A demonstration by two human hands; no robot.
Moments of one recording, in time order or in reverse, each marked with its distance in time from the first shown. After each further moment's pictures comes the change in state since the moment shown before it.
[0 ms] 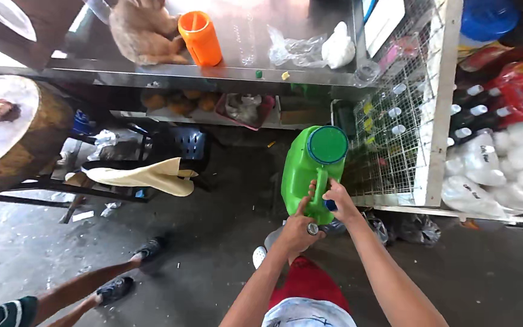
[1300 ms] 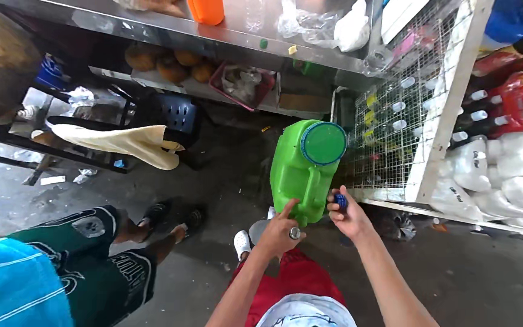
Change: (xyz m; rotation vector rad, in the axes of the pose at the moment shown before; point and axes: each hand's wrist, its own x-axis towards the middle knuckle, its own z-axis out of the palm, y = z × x) left_hand -0.040 -0.034 0.047 -0.074 0.162 0.127; right_hand -0.063 -0.009 -0.031 0.326 0.311 0.419
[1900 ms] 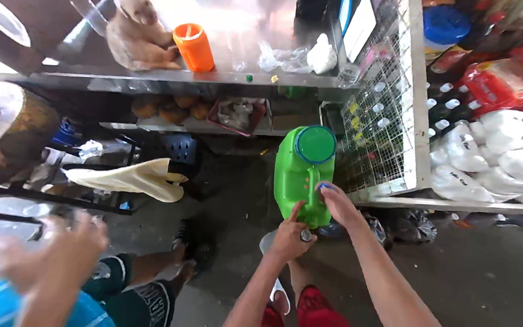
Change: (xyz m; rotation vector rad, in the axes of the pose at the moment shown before) left_hand 0.011 0.002 -0.006 0.082 -0.055 -0.009; right_hand 0.028 0.024 0.024 -0.528 -0.319 -0.610
